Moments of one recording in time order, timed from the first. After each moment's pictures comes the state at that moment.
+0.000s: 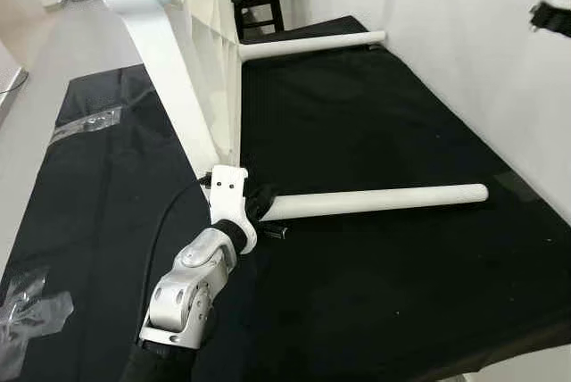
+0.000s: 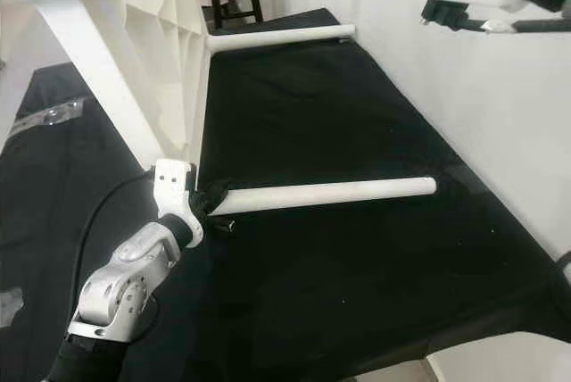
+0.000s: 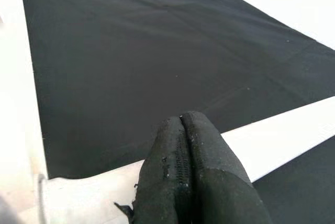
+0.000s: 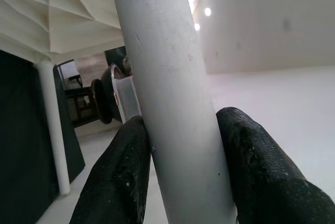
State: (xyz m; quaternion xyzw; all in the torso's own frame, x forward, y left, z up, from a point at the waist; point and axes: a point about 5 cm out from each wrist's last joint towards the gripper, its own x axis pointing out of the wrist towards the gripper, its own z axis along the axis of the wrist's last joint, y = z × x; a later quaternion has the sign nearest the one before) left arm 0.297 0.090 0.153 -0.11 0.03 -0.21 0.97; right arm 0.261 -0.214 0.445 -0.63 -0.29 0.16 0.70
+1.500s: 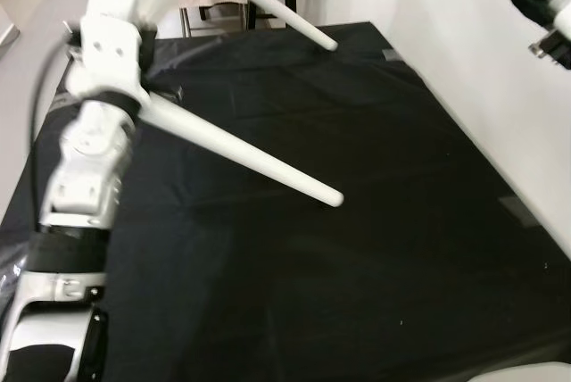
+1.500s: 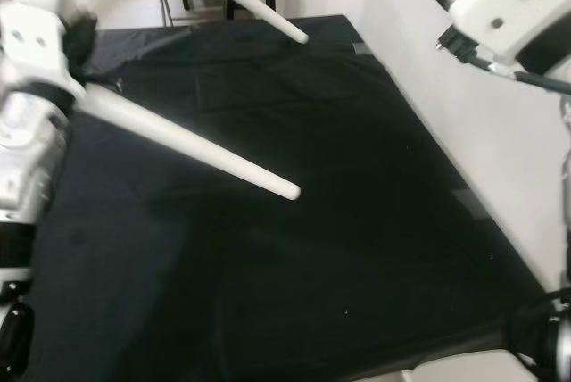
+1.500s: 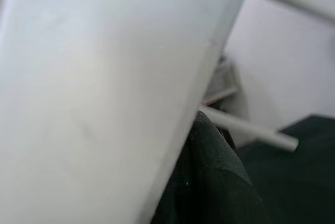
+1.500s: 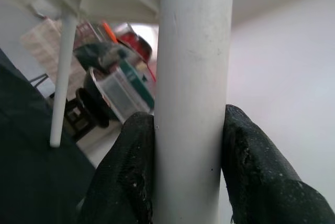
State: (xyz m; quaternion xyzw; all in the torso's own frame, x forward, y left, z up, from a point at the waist) left arm 0.340 0.211 0.332 0.12 -0.31 0.01 0.94; right arm 0.266 -0.254 0.375 -0.46 -0.25 0.04 0.85
